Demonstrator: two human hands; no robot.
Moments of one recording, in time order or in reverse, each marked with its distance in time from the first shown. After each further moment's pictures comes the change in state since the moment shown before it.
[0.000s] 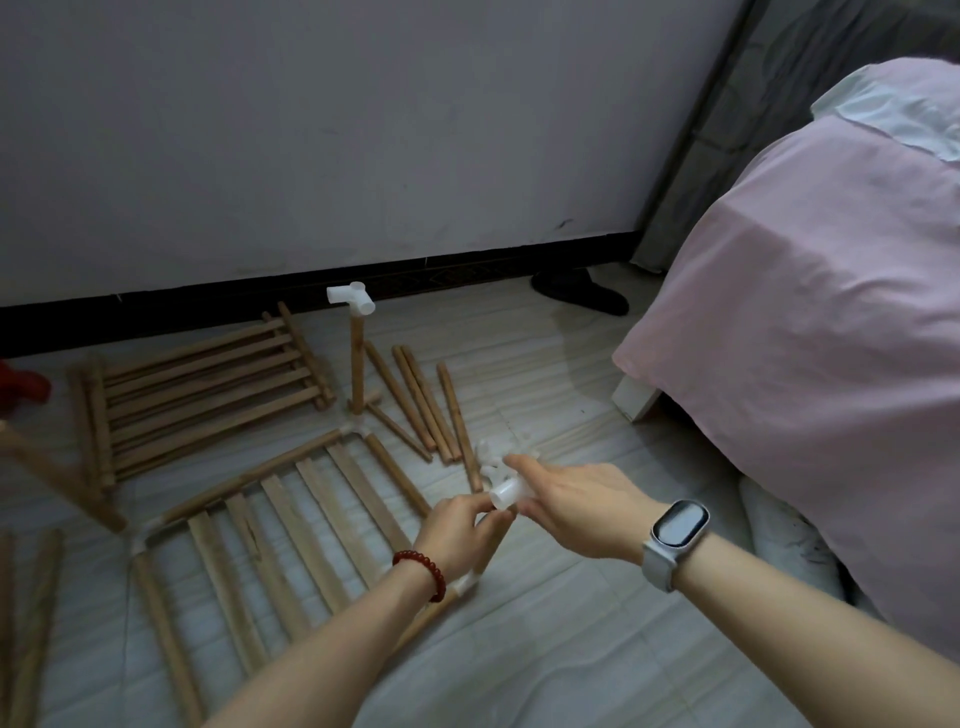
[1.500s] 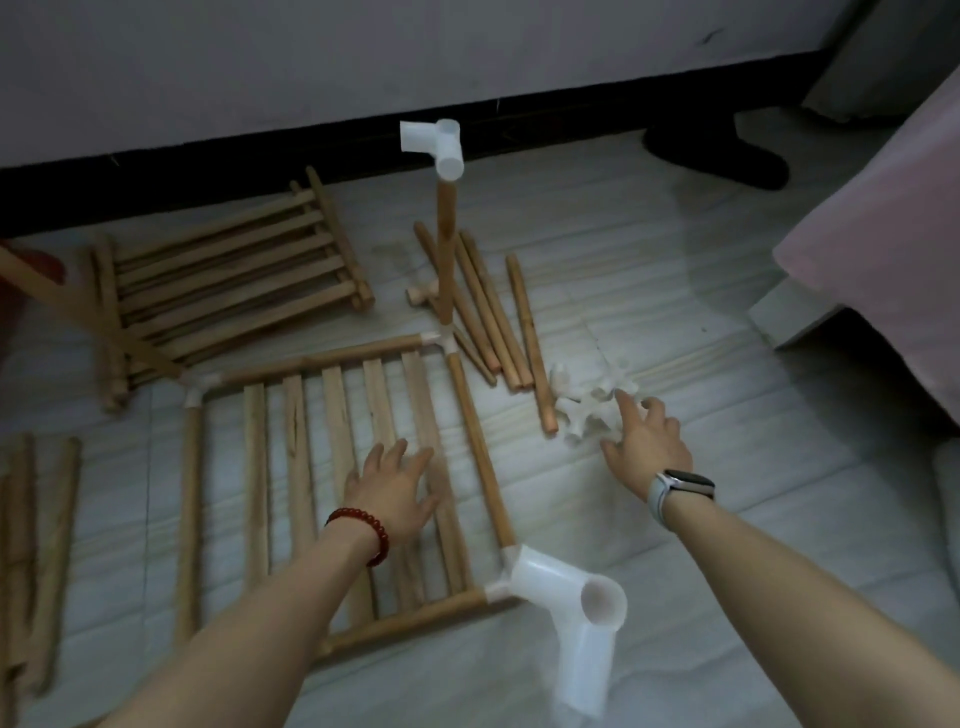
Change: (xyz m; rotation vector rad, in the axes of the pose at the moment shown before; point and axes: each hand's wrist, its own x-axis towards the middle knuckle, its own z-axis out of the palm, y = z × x) left_hand 0.043 -0.178 -0.004 0.534 -0.269 -0.443; right_hand 0.180 0.089 0.194 0.319 0.086 0.499
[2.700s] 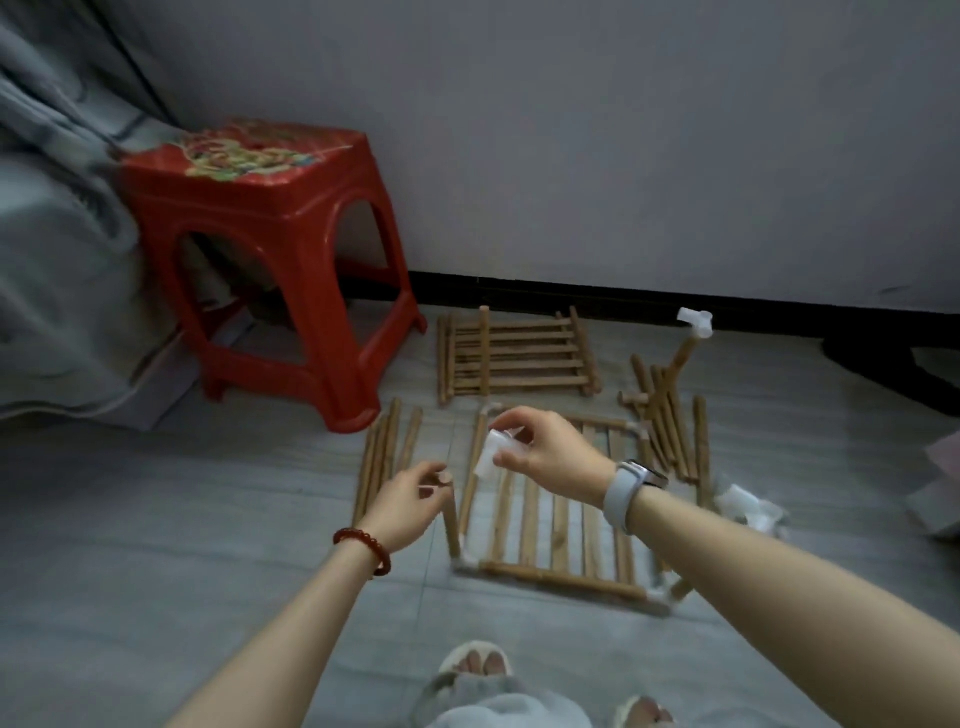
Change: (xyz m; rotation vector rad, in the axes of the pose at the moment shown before) left_hand -0.327 -0.126 -0.049 -0.787 0.575 -0.159; right_hand -0.310 -0.276 -0.138 0.390 -0.222 -0.976
